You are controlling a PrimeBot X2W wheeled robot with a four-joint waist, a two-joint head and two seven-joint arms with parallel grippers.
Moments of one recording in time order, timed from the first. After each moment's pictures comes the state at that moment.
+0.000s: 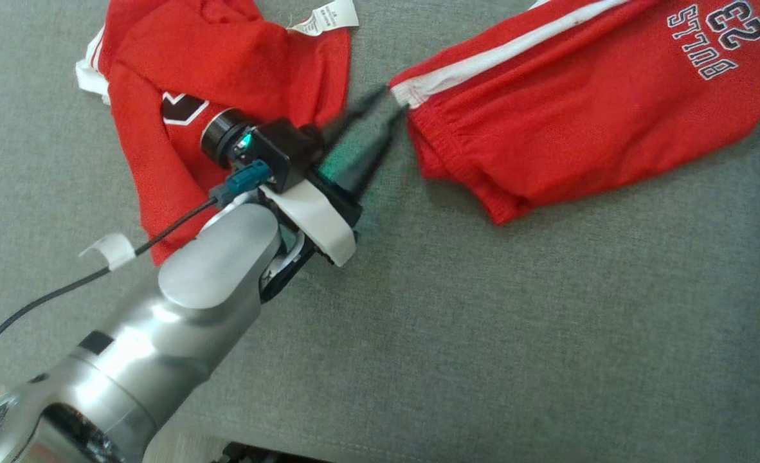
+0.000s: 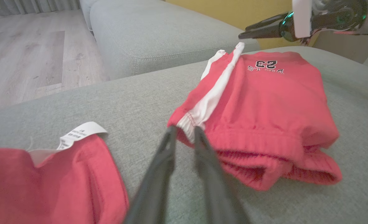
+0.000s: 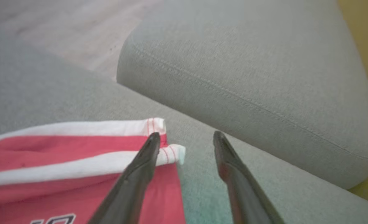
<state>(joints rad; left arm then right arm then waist) -0.92 0.21 -1.02 0.60 -0.66 -0.13 -0.25 -1.20 -0.53 0.58 0.91 0.39 0.12 0.19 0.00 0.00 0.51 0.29</state>
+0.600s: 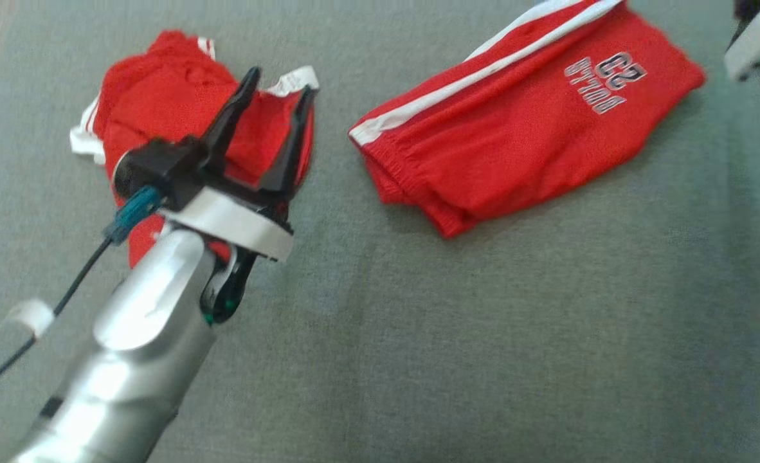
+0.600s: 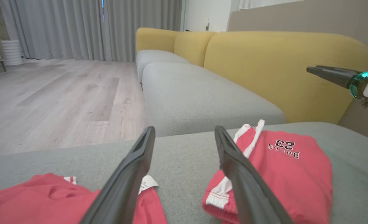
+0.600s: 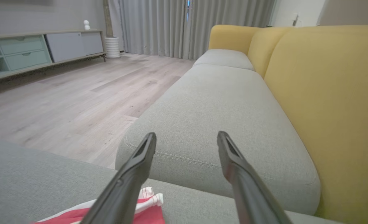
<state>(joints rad) -0.72 0.25 -0.67 0.47 -0.62 -0.08 -0.25 -1.13 -0.41 0.46 1.05 0.43 0.12 -0.21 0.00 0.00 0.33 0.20</state>
